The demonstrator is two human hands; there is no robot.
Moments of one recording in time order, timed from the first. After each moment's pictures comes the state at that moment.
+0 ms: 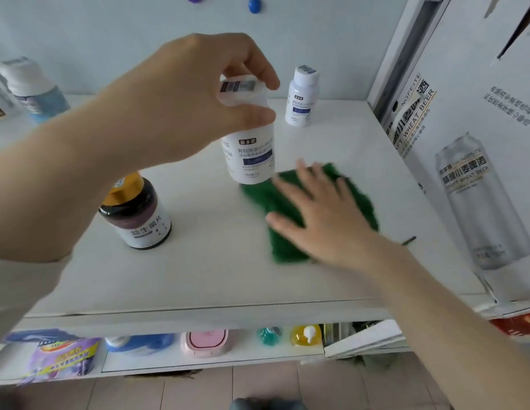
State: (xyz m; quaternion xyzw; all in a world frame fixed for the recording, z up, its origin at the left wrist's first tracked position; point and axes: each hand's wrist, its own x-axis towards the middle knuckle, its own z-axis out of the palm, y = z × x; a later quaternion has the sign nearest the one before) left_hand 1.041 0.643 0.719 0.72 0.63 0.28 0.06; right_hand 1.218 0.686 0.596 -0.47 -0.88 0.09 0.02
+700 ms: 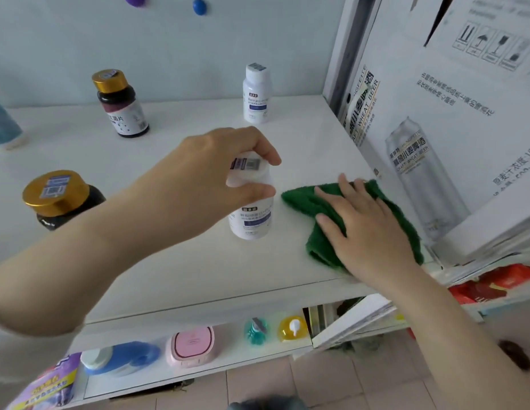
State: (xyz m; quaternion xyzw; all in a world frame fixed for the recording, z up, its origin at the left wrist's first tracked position) left_hand 1.087 0.628 0.675 0.76 0.56 0.26 0.21; right_hand 1.300 0.655 0.589 -0.60 -0.79 0.06 0.10
